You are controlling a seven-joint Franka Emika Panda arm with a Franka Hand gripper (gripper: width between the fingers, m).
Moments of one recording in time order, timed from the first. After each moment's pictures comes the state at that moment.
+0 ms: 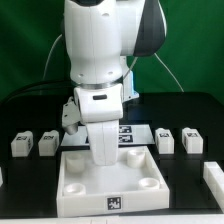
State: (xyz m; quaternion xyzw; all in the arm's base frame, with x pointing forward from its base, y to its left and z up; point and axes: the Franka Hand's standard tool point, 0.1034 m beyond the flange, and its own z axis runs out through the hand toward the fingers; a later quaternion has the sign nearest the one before) arm 0.444 -0.025 0.010 -0.68 -0.73 0.04 0.06
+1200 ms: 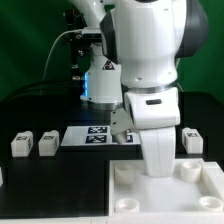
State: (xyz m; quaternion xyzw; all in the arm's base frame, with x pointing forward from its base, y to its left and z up) arm 0.496 0.066 0.010 -0.71 -0.70 0.00 0.06
